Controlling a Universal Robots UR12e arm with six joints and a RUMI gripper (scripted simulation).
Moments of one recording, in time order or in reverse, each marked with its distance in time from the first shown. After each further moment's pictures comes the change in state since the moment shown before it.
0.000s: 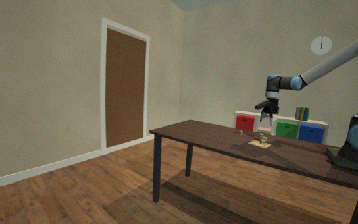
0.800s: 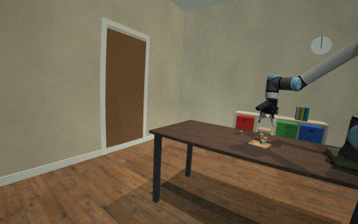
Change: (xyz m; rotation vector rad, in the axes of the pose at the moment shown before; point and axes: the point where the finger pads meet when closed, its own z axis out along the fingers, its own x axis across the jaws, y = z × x) arm -0.003 -0.002 0.004 -0.002 -0.002 -0.208
